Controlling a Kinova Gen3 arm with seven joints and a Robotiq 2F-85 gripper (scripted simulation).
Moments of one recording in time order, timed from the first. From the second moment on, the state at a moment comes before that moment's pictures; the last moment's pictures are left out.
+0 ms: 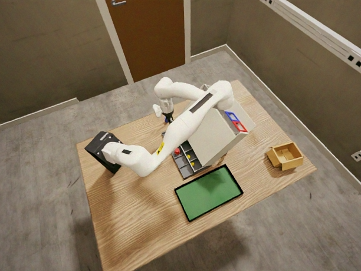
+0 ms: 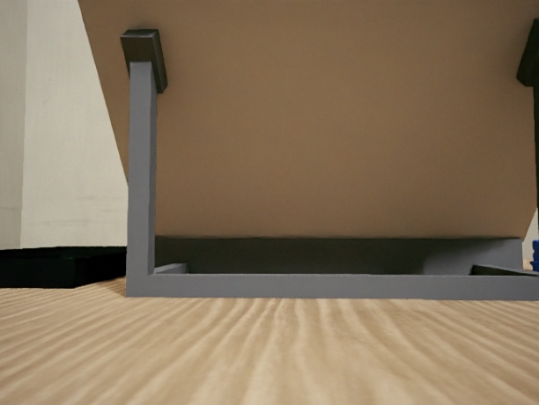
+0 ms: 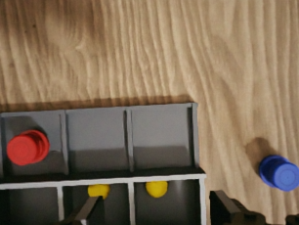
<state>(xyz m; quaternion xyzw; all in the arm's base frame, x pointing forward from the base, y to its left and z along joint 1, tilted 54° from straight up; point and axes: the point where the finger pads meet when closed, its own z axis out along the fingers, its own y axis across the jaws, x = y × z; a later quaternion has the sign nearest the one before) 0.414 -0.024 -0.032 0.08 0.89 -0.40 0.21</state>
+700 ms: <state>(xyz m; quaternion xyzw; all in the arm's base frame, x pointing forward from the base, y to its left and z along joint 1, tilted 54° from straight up) 0.496 0.023 -0.150 0.08 0.89 -0.40 0.21</state>
